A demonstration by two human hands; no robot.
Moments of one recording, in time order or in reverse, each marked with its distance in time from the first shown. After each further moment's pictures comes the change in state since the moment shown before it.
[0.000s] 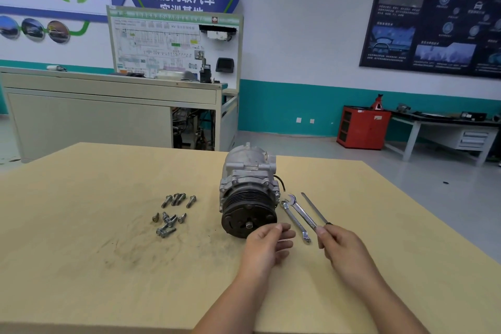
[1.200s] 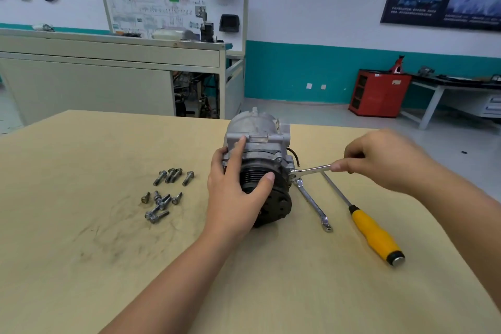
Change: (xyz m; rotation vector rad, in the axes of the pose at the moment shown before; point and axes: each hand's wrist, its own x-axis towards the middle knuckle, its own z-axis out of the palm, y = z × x) left_hand 0.050 0.037 -0.047 0.739 0.219 0.571; right_hand 0.097 -0.070 -0.047 -0.862 -0.168 -0.237
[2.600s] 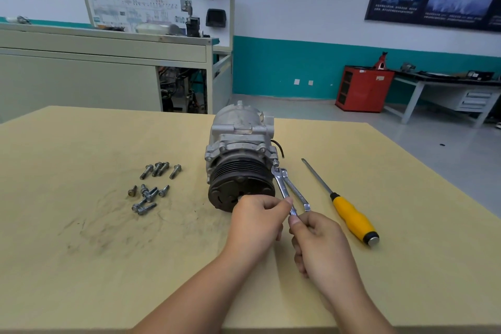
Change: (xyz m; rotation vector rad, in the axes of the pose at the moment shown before) left_hand -0.043 0.025 0.033 -0.136 -0.278 -0.175; right_hand -0.097 -0.073 0.107 1.118 0.097 0.432
